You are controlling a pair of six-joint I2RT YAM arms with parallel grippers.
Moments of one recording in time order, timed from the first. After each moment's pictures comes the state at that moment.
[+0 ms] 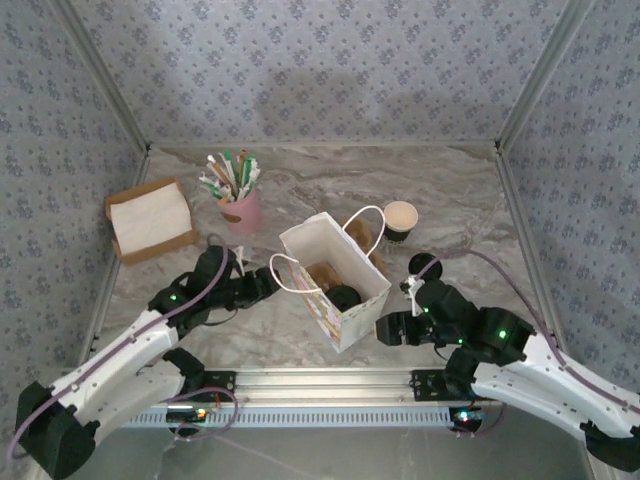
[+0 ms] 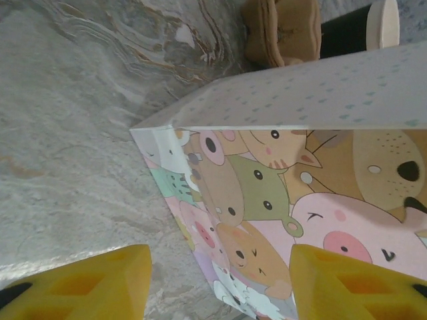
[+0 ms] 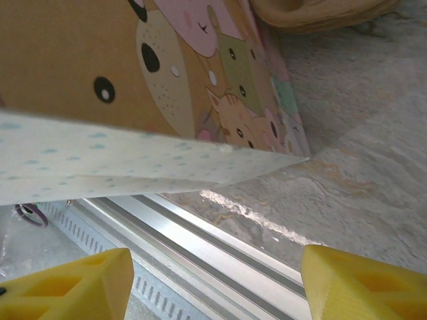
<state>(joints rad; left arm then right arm) -0.65 0.83 0.55 -0.43 0.27 -1.01 0.96 0.55 0.64 -0.93 -0.12 0.77</state>
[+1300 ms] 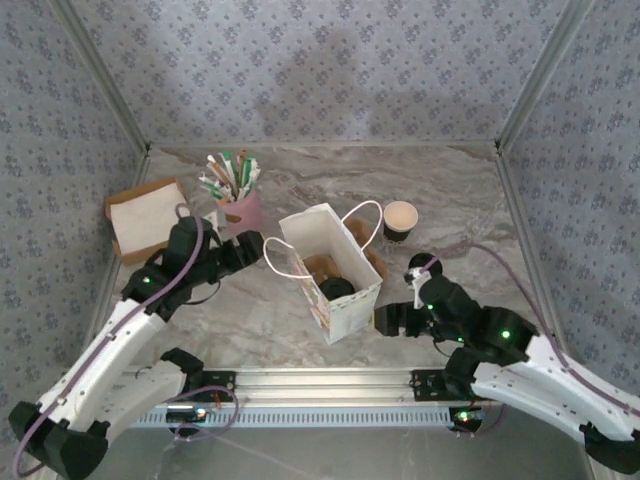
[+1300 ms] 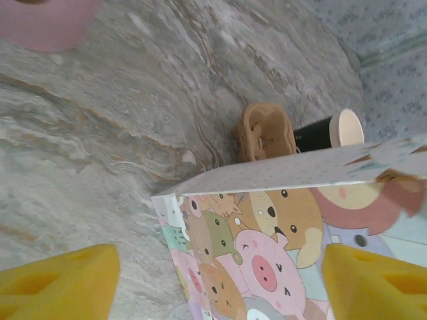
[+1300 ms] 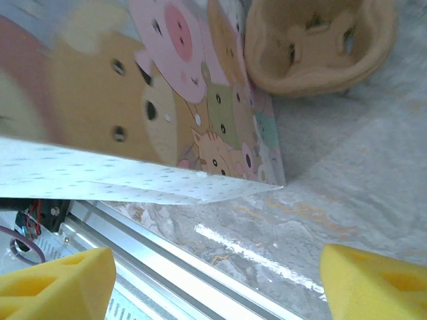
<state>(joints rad) -0.49 0.83 0.88 -0.69 0.12 -0.84 0.94 0.53 0.70 -0.93 -0.01 0.74</state>
